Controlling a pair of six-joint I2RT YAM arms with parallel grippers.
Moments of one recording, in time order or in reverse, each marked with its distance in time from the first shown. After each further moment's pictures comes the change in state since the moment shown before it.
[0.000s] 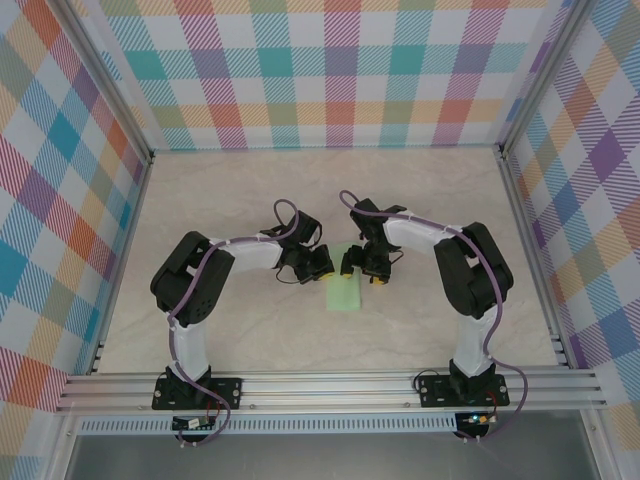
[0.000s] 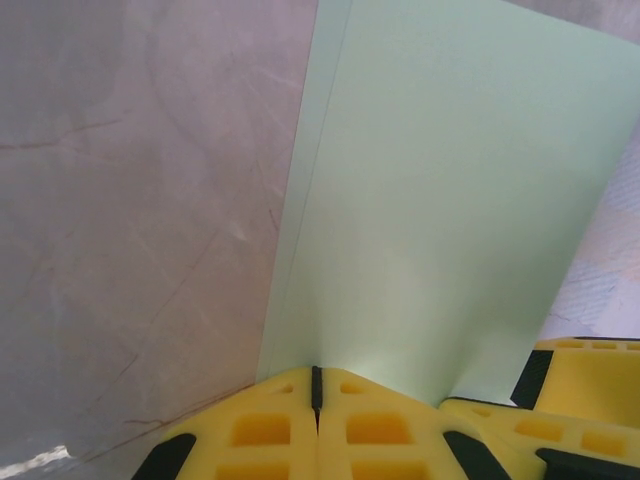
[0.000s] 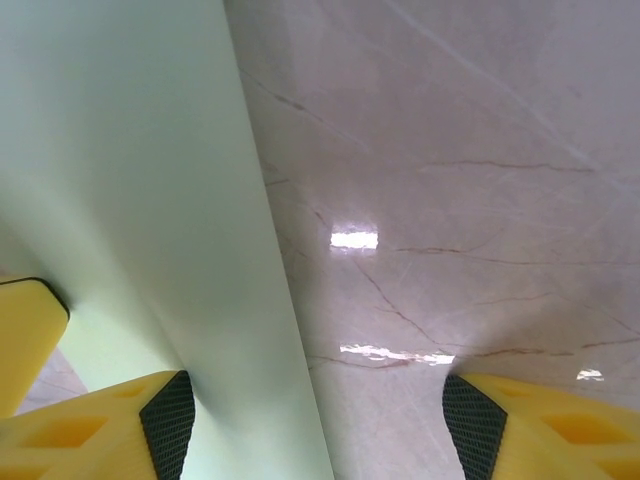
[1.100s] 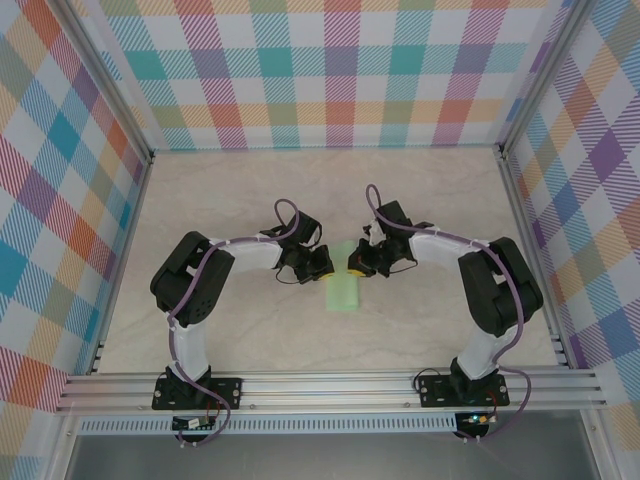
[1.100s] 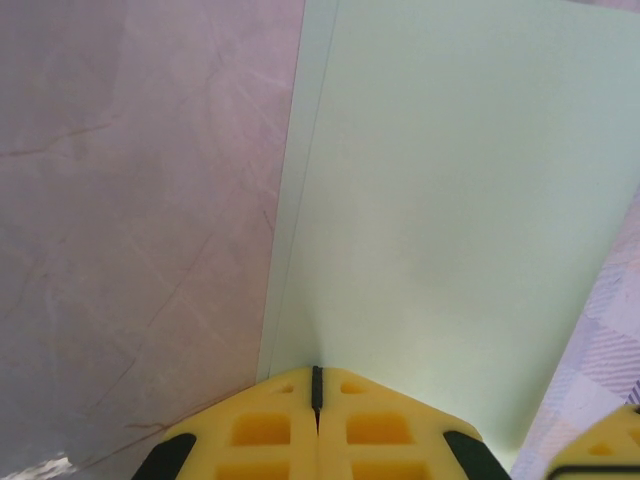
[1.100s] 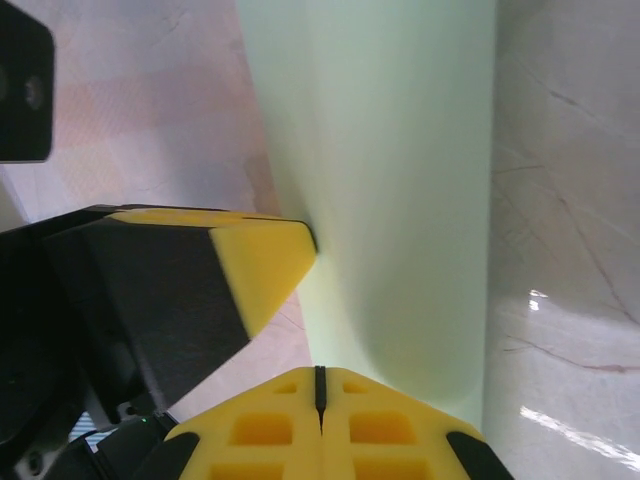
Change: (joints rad) left arm 0.000 0.000 -0.003 0.003 0.000 0.027; right arm -0.103 -0.179 -0.280 0.443 -0.376 0.065
